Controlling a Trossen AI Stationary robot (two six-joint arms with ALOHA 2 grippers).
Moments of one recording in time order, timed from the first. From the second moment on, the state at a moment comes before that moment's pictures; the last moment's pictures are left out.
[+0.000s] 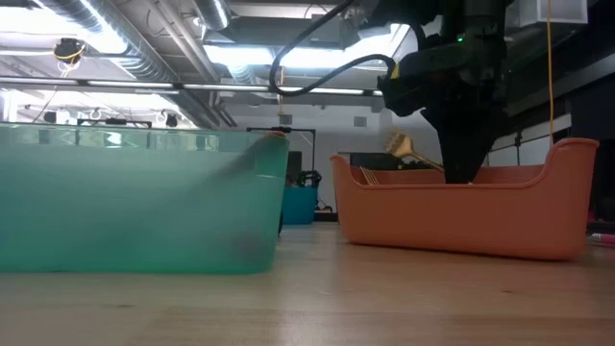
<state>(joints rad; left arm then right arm) -0.70 1.37 0.81 0.37 -0.87 -0.44 0.23 1.75 1.21 -0.86 -0.02 0.93</state>
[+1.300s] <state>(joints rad) -0.70 1.37 0.81 0.37 -0.87 -0.44 0.23 1.75 1.21 -0.86 0.00 0.94</state>
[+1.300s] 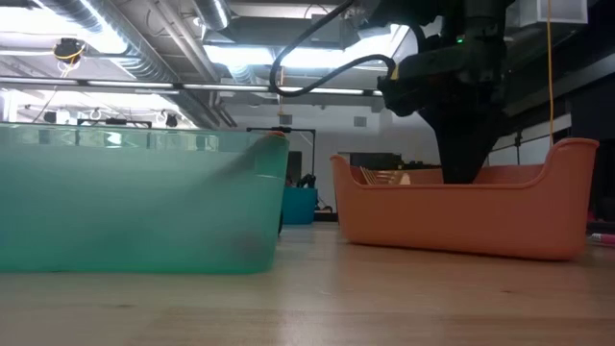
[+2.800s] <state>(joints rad) -0.92 1.37 0.81 -0.13 -0.44 -1.31 0.23 1.75 1.21 -0.86 0.03 0.94</state>
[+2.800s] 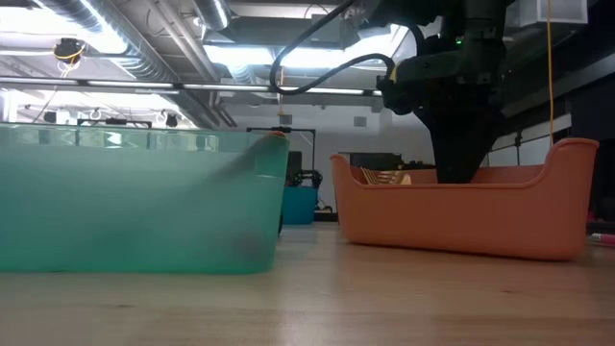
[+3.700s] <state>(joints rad) -0.93 1.41 0.81 -0.56 -0.31 -1.86 0.23 1.75 1.38 -0.89 -0.01 0.88</state>
